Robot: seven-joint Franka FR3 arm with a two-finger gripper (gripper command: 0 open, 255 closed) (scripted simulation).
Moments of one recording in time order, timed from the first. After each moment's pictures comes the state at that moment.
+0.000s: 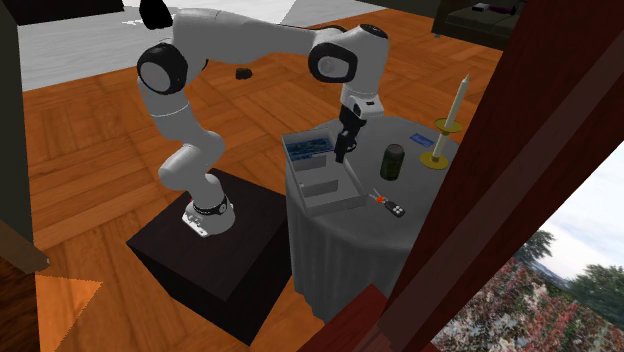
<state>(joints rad) 0.07 -0.11 0.28 -1.82 -0.01 1.60 0.31</state>
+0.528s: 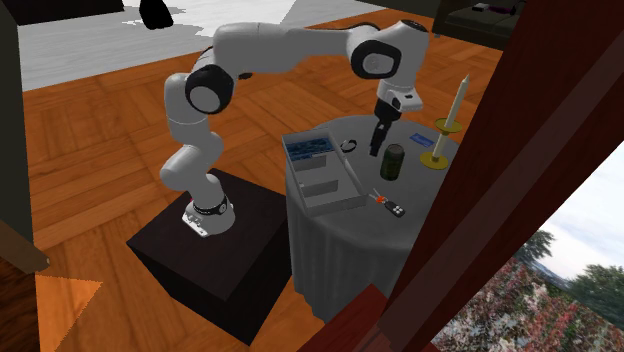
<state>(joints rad) 0.14 0.23 0.34 -1.42 -0.10 1.54 0.44</state>
